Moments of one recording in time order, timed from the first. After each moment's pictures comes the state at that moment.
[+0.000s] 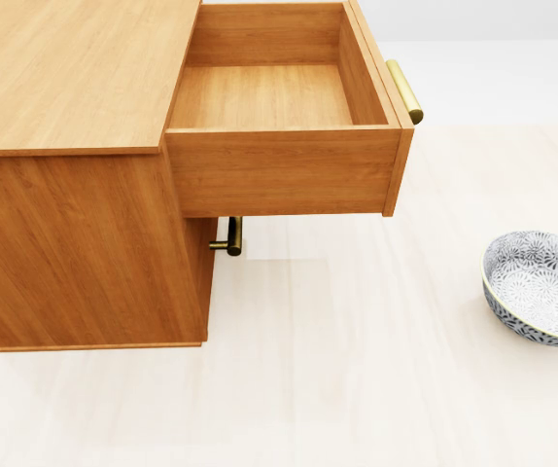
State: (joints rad) left arm 0.33 -0.05 0.39 -0.99 -0.32 0.09 -0.33; right arm 0.23 -0.47 -0.90 0.00 -0.31 0.09 0.70
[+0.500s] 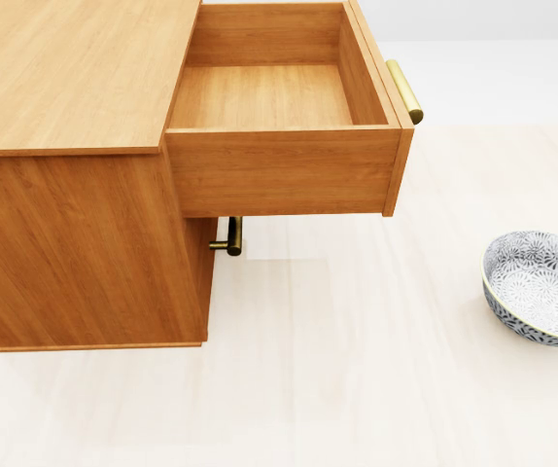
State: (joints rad) left arm 0.33 -0.05 0.39 -1.00 -0.32 0.09 -0.33; right arm 0.22 -0.51 -0.84 0.14 -0.27 0.09 0.70
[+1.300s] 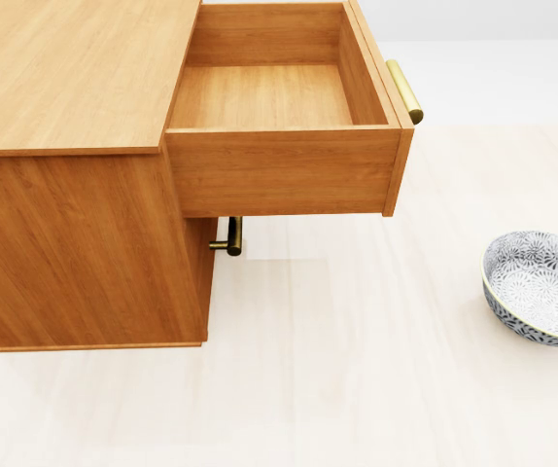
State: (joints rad) left arm 0.33 -0.05 0.38 -0.98 -0.31 0.09 -0.33; right arm 0.17 -0.57 -0.76 0.24 -0.26 0.09 0.70
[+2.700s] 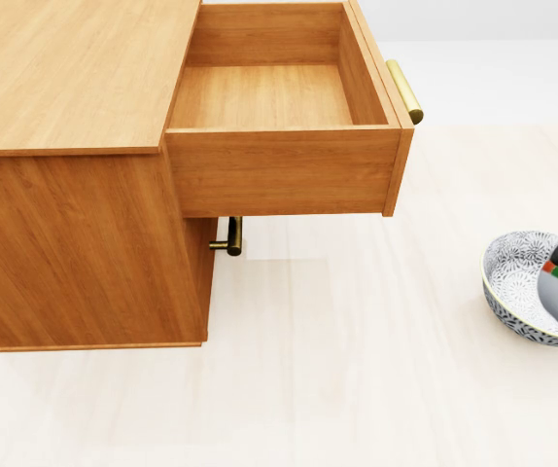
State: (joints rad) left arm 0.34 -0.05 0.38 -0.99 -0.31 0.09 -0.33; right arm 0.04 -0.44 -0.62 -0.64 -0.43 0.09 0.70
